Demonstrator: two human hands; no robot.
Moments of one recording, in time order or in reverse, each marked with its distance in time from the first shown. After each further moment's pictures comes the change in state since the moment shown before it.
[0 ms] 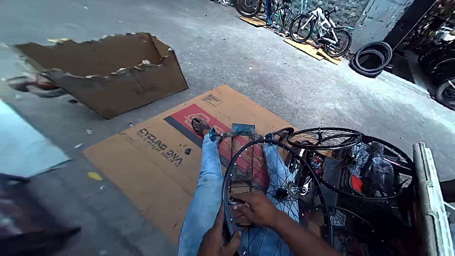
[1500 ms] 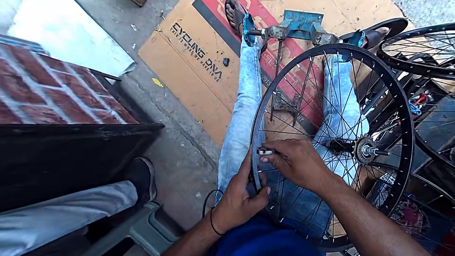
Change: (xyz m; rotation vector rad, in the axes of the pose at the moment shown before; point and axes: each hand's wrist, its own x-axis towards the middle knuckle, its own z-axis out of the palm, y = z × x) left_hand 0.008 -0.001 -0.004 -0.206 -0.095 -0.089; right_hand 0.014 0.009 0.000 0.090 0.009 0.021
